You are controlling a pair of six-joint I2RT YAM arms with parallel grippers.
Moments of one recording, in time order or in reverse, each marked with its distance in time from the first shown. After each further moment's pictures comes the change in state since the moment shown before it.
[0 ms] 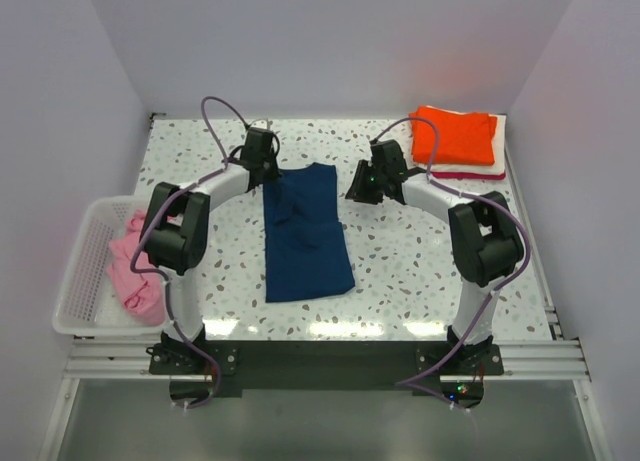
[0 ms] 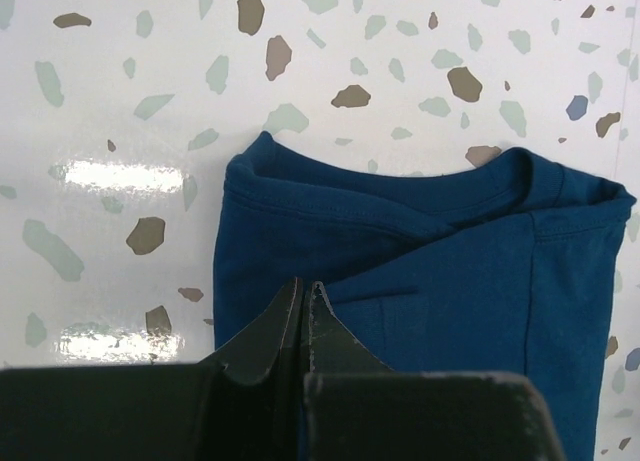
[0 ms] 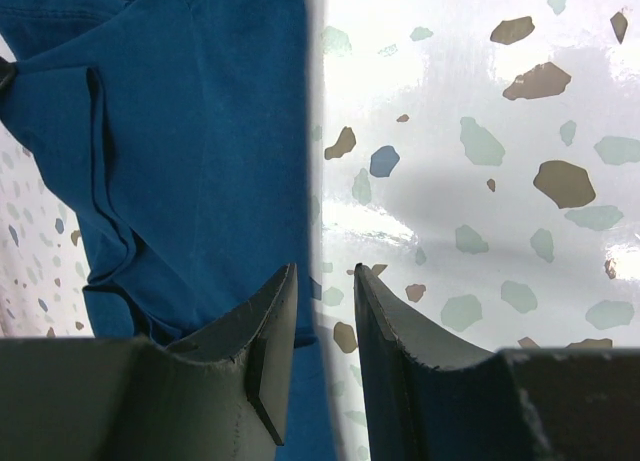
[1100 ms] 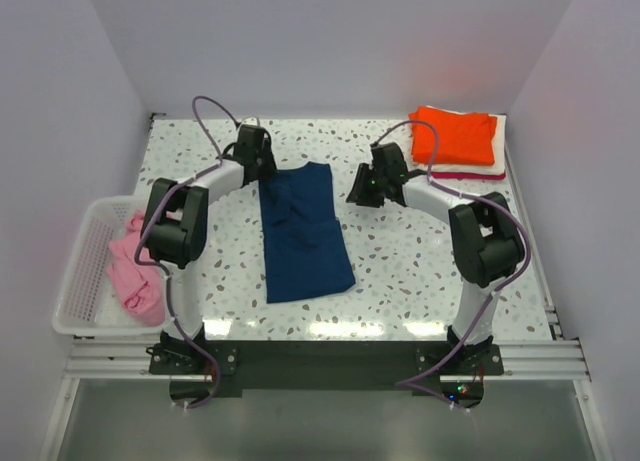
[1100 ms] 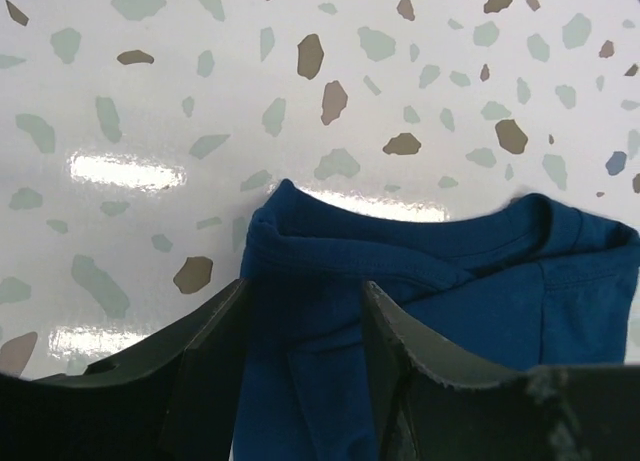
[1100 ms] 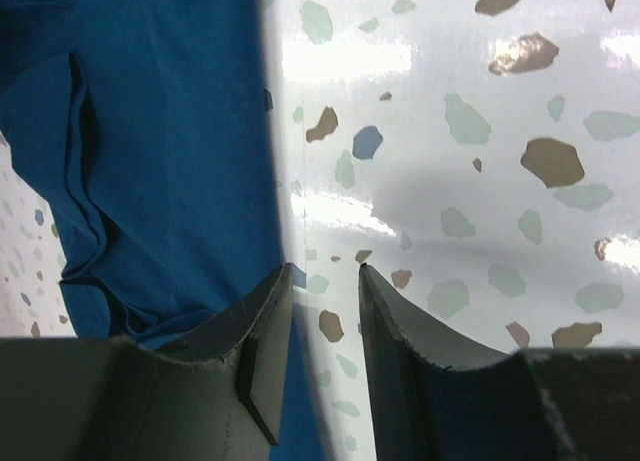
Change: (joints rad) left arm 0.056 0.058 0.043 0.008 -0.004 -0.013; right arm -0.001 -0.005 -0.019 -0.005 0.004 -0.008
